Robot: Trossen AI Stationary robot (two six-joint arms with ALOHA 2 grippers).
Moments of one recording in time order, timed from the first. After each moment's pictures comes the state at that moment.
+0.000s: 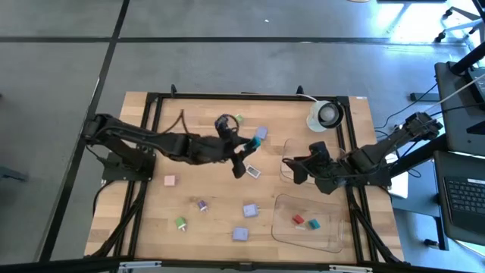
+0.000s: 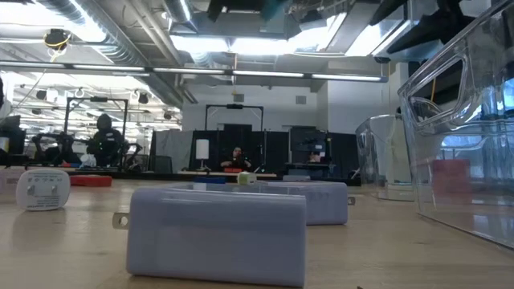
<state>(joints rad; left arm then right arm) -0.16 1.48 1.22 -0.11 -0.53 -0.27 0.54 1.14 0.95 -0.73 0.77 1.45</state>
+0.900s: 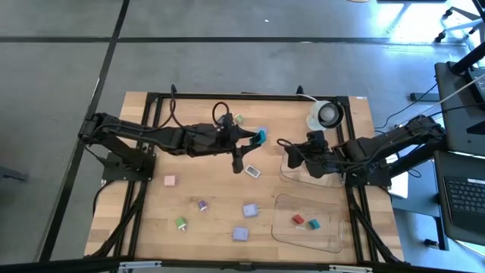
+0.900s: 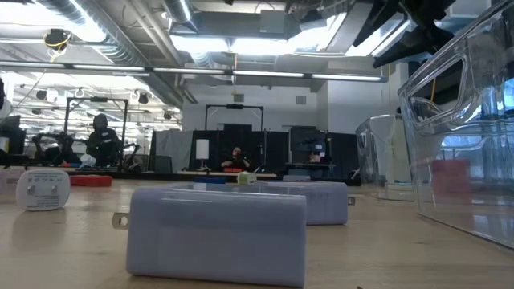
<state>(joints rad) -0.10 1.45 1.22 0.06 -0.36 -0.05 0.37 1.14 0.95 -0.73 0.77 1.39</state>
